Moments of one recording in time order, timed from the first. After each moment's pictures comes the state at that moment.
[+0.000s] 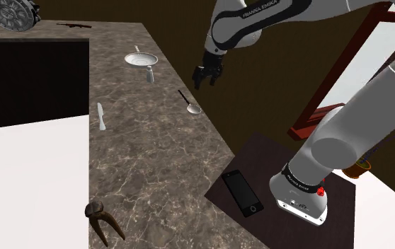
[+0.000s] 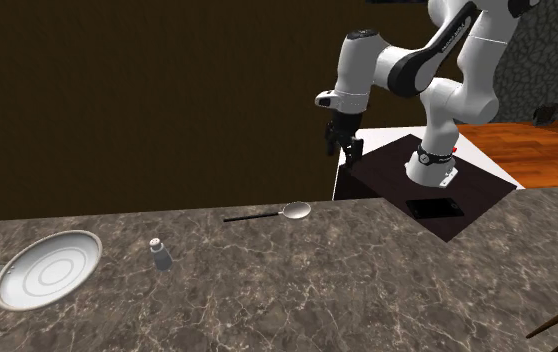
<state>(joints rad) -0.08 -0.17 -0.01 -2.35 0.09 2.27 0.06</state>
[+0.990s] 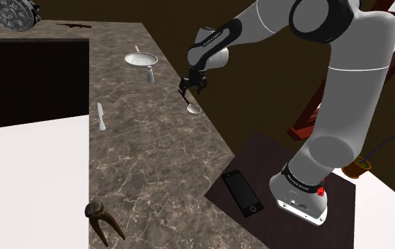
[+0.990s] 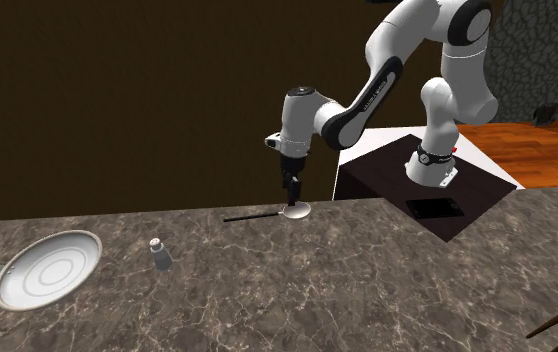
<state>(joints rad) -0.14 0.38 -0.06 -2.01 0.14 2.51 0.11</state>
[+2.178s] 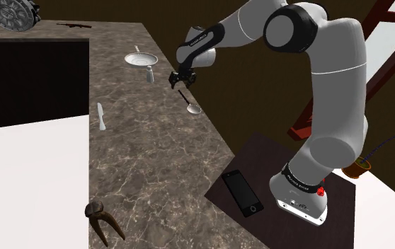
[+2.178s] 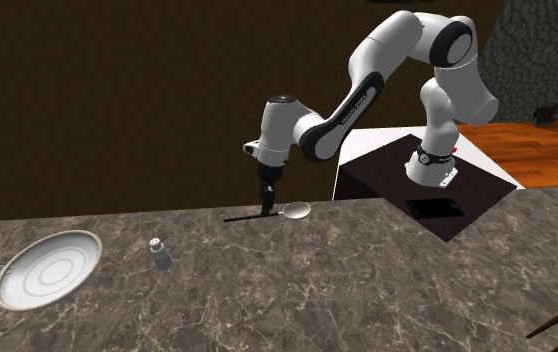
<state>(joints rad) -0.11 0.58 -0.08 -1.74 0.21 2.54 0.12</state>
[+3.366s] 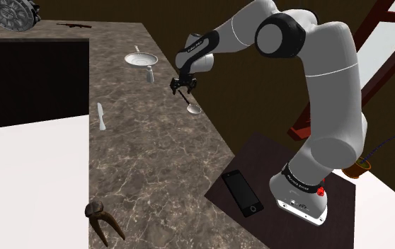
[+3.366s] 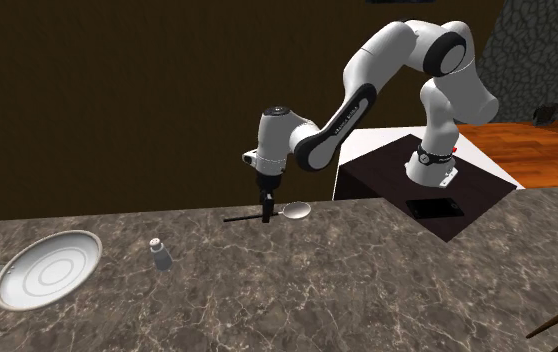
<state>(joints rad) -0.08 0.65 -0.13 -1.70 0.25 2.51 0.09</state>
